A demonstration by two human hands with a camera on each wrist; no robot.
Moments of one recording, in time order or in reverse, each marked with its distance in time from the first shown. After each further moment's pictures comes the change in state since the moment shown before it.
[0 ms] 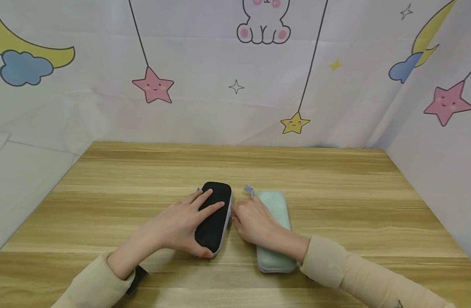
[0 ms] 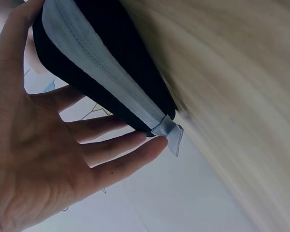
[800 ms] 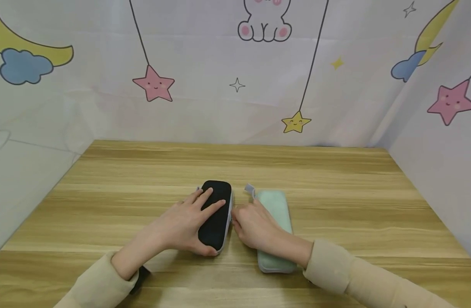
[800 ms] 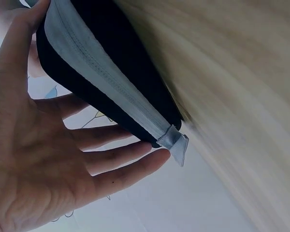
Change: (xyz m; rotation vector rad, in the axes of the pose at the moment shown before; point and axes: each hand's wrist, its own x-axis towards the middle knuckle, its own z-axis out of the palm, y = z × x) left_hand 0.004 0.007 0.003 0.057 0.018 -0.034; right_hand -0.007 -0.003 0.001 -0.010 -0.010 -0.031
